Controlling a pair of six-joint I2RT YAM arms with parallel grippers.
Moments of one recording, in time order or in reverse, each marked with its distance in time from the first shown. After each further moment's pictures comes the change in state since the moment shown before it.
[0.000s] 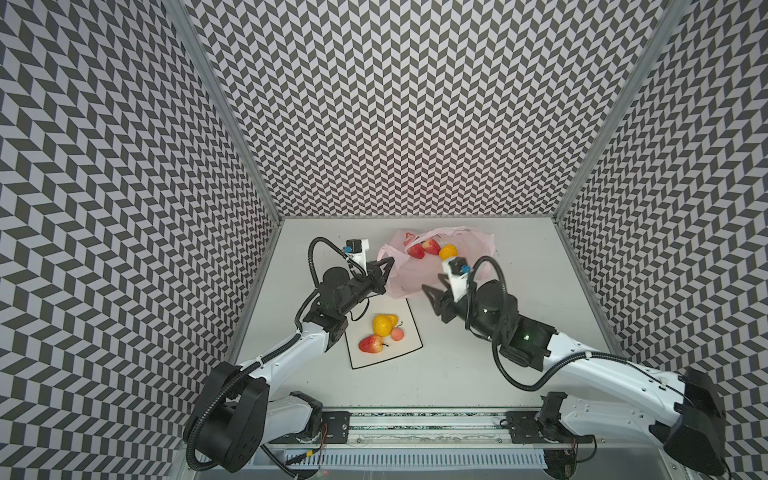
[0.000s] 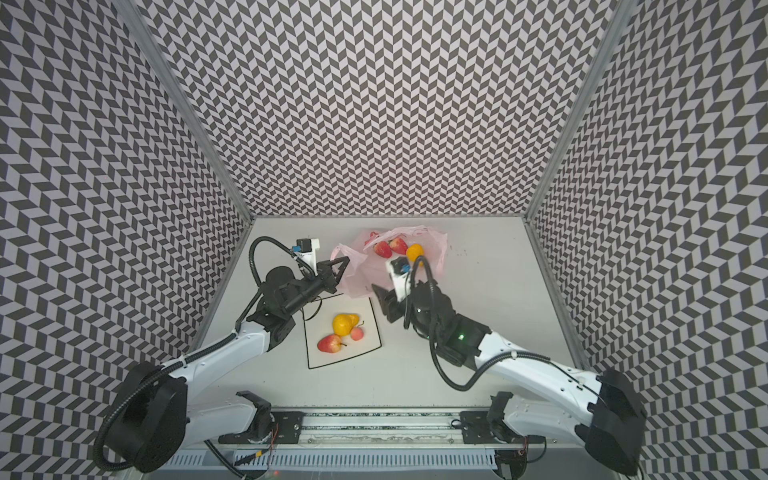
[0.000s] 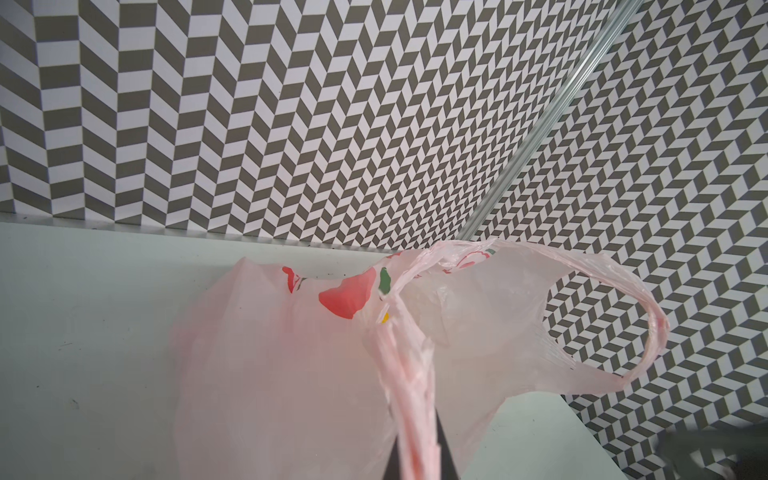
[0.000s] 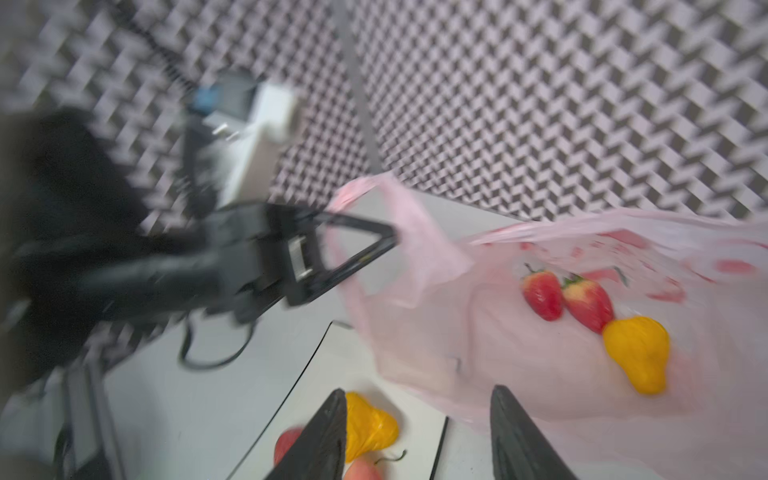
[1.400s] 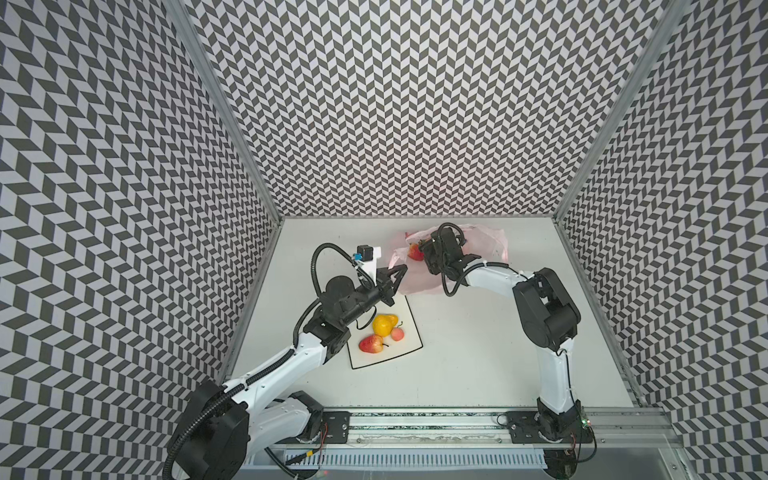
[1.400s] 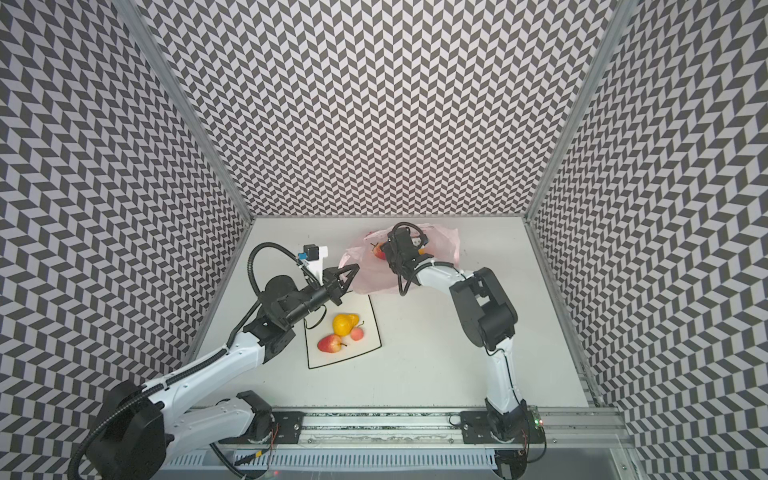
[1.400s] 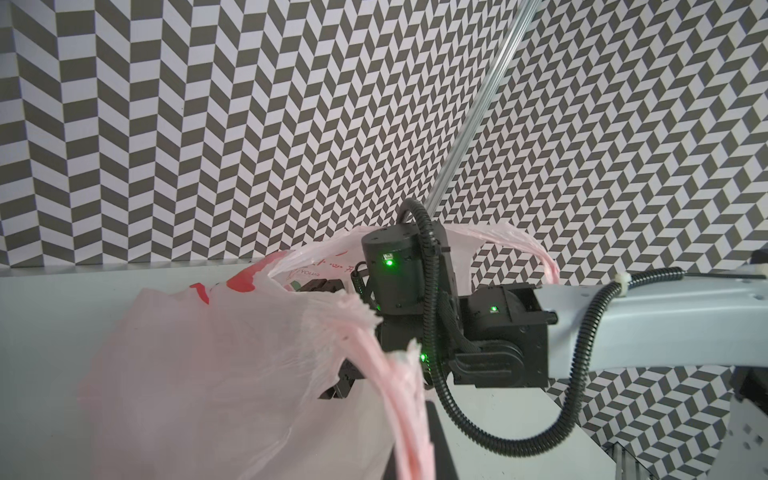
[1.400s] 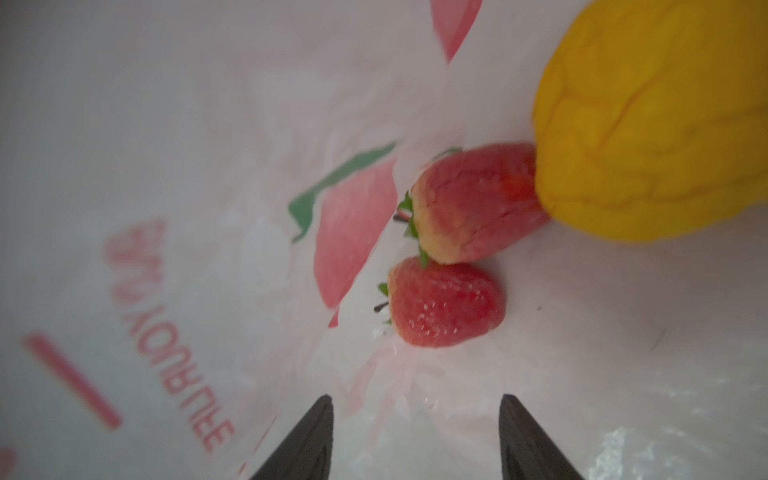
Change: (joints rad) left arm -0.134 -0.122 -0.008 -0.049 -0.011 0.076; right arm -0.359 0.953 0.645 -0.109 -0.146 1.110
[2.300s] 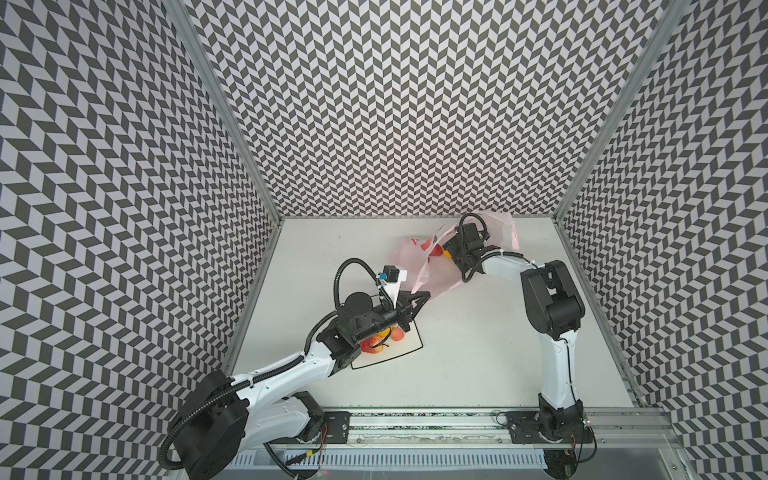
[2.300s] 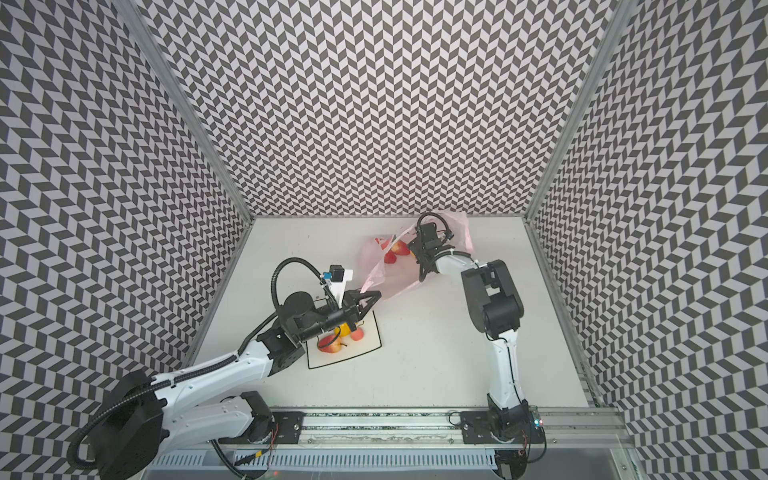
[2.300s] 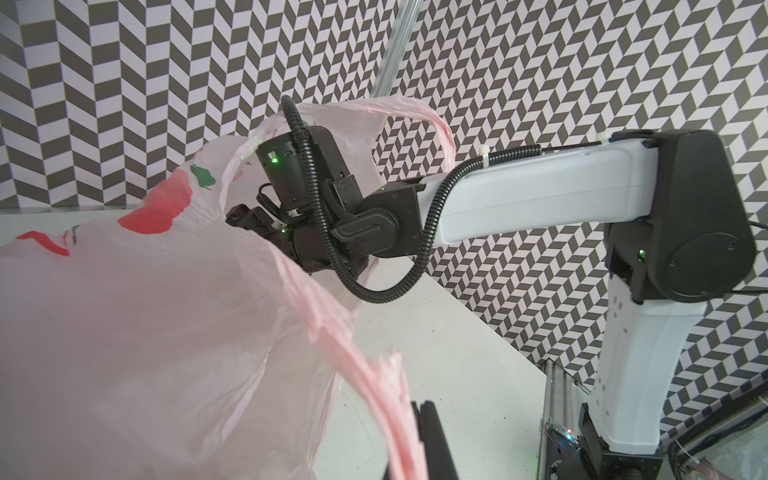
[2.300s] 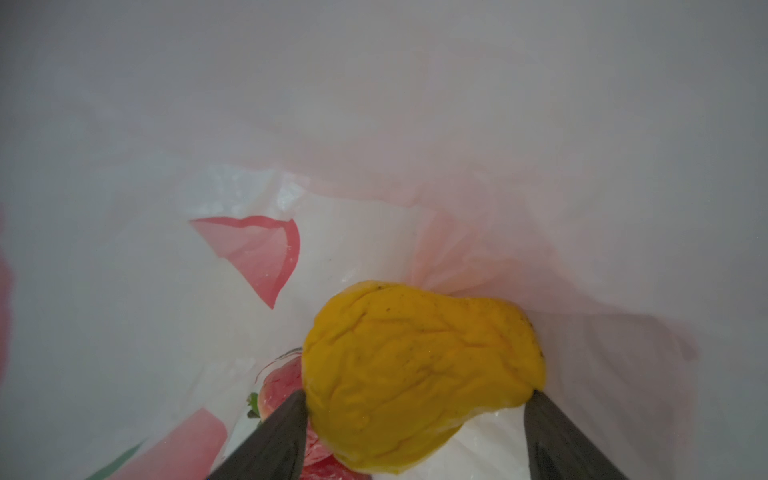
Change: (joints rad) left arm -0.203 0.020 -0.063 0.030 0.008 -0.001; right arm -0.170 0.079 0.059 -0.139 0.009 -0.270
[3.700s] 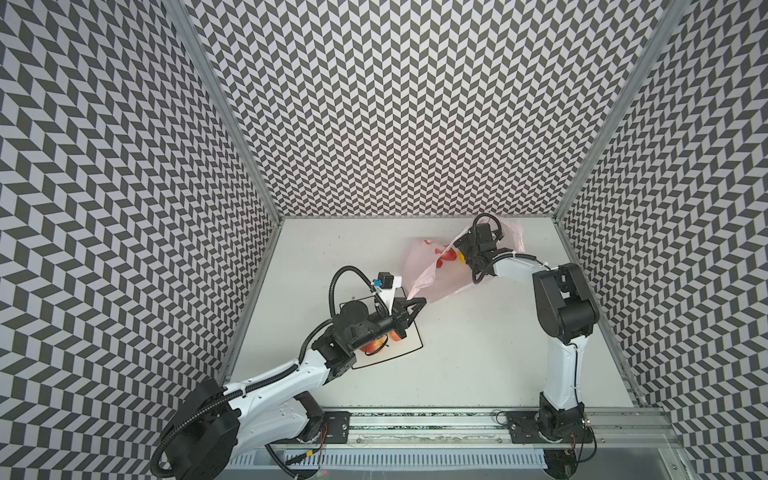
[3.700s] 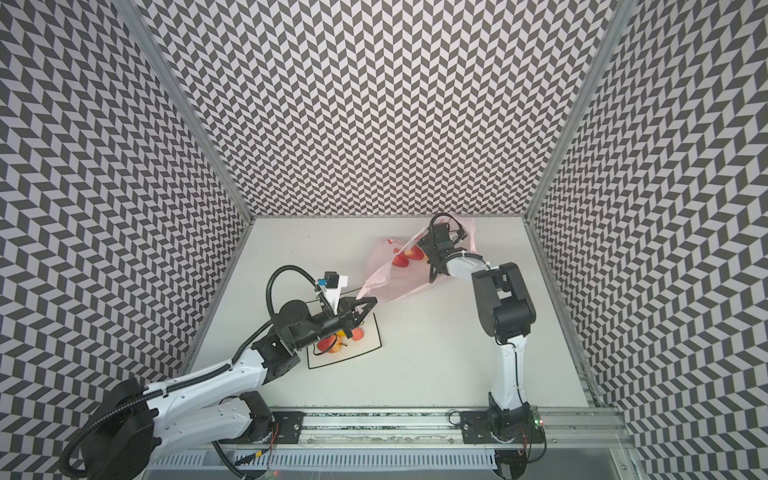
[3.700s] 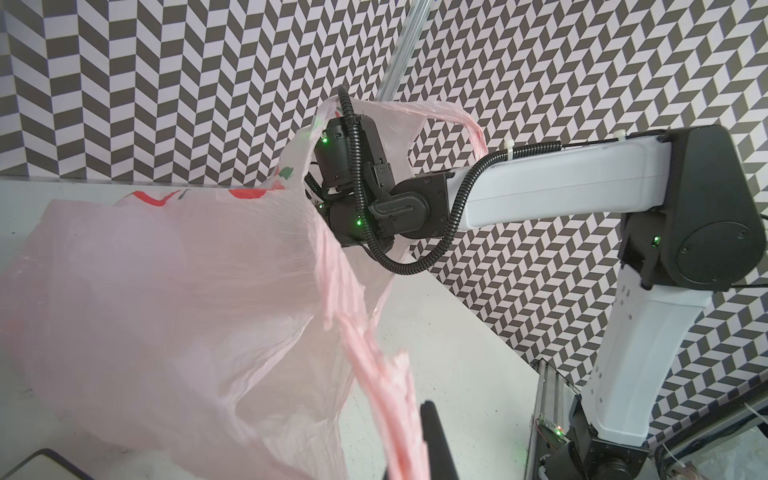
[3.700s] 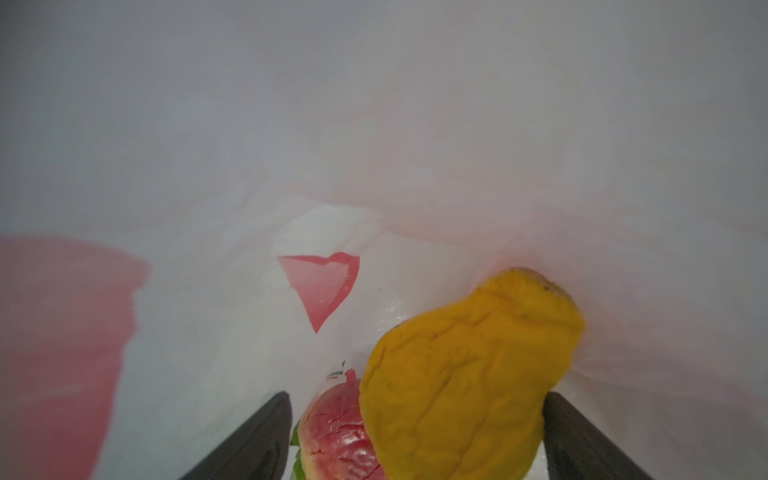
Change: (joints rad) left arm -0.015 -0.076 -0.076 0.002 -0.035 -0.050; right arm -0.069 -0.095 -0.140 0.079 0.029 0.017
